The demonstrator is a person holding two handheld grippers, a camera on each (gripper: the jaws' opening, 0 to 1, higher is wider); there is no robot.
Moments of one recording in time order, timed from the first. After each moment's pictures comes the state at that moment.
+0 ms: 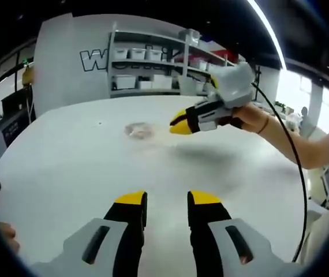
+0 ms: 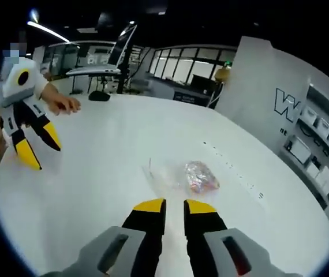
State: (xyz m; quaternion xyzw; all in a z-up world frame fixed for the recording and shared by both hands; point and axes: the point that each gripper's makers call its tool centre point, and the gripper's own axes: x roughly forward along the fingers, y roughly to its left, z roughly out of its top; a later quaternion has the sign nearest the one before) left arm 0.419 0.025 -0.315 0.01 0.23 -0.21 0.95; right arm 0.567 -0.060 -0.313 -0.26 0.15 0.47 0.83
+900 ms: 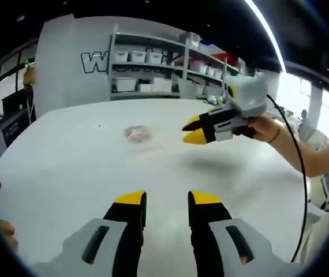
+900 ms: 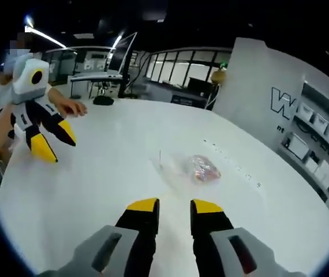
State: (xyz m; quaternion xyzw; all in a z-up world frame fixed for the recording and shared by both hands) left arm 0.415 0.022 -0.309 0.00 0.22 -0.21 0.95; right arm 0.536 -0.082 -0.310 -0.24 0.15 0.47 0.84
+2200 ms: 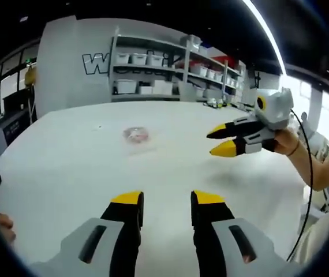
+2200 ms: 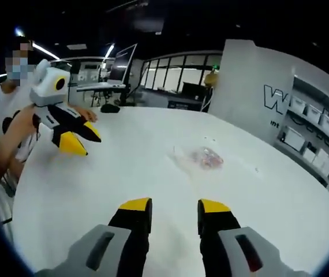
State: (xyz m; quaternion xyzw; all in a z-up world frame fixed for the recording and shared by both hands) left arm 0.404 0.022 -0.308 -0.01 0.21 -0.21 0.96; right arm 0.476 -0.116 -0.310 -0.20 0.15 0.46 0.86
